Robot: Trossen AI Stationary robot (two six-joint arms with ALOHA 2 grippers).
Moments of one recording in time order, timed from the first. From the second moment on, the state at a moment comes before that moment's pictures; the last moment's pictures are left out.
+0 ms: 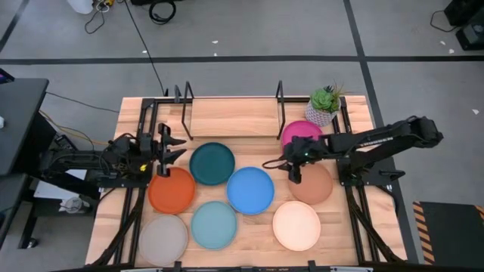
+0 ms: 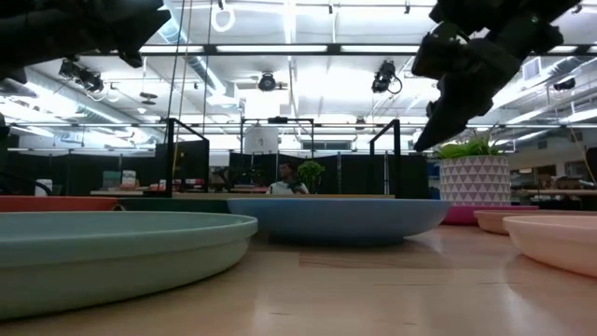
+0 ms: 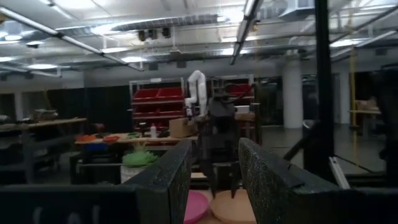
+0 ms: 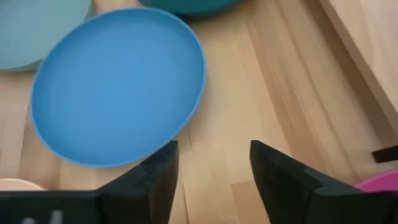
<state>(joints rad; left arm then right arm) 0.06 0.35 0.09 0.64 -0.02 0.07 0.01 1.16 0.63 -0.30 0.06 0.23</state>
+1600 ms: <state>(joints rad) 0.06 0.35 0.09 0.59 0.03 0.35 0.11 1.32 0.54 -0.60 0.48 0.68</state>
